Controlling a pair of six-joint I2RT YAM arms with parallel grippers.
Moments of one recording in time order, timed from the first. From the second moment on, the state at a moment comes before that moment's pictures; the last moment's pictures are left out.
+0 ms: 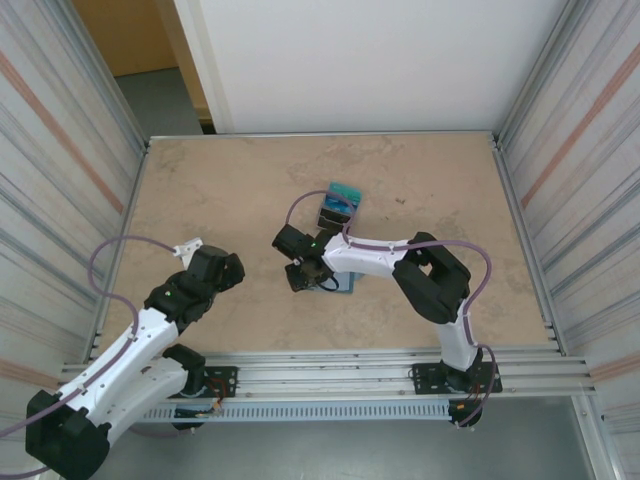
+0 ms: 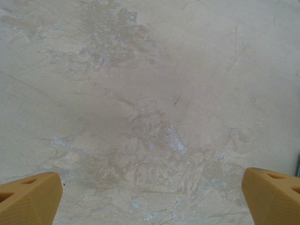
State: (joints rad) left arm -0.48 0.79 0.53 -0.63 -0.44 -0.76; right arm 0.99 2.00 1.40 -0.65 0.07 0.54
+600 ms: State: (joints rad) left arm -0.48 0.79 0.55 -0.63 -0.41 -0.74; right arm 1.00 1.94 1.40 -0.73 0.24 0.57
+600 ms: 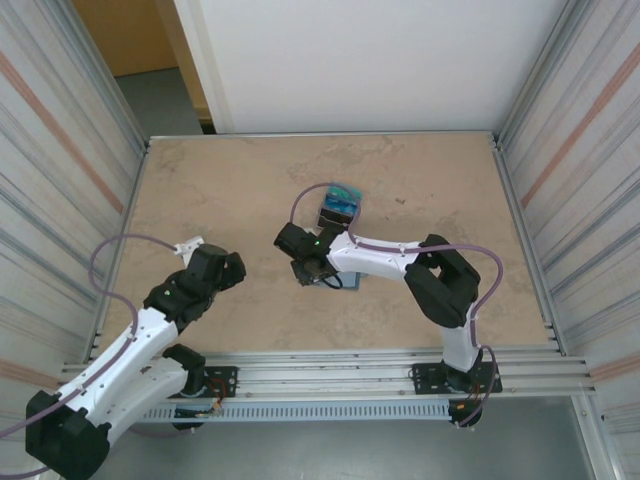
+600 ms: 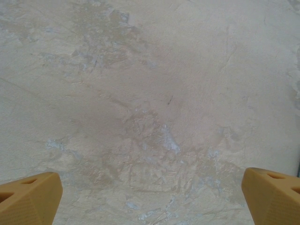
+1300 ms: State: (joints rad) left arm -0.51 0.84 0.60 -0.61 -0.39 -0.71; right arm 0.96 1.81 1.21 -0.76 0.32 0.68
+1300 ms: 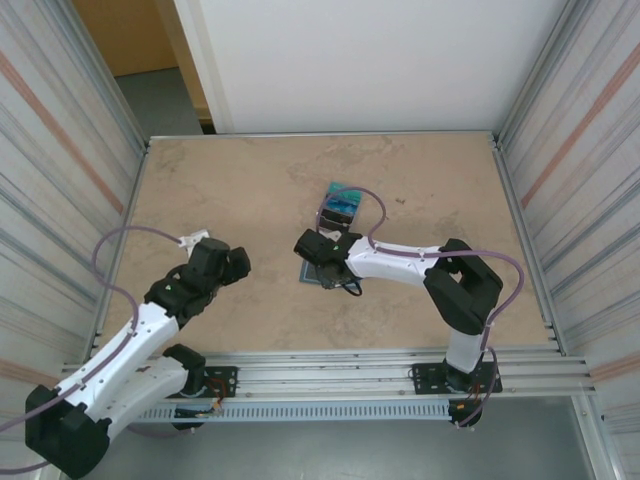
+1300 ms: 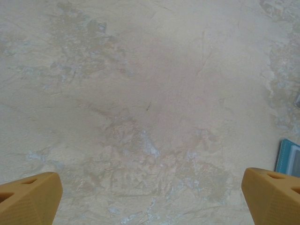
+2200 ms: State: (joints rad) left arm -0.75 1.11 0.73 -0.56 -0.48 -0.65; right arm 0.82 1.65 1.07 -0.70 0.29 0.67
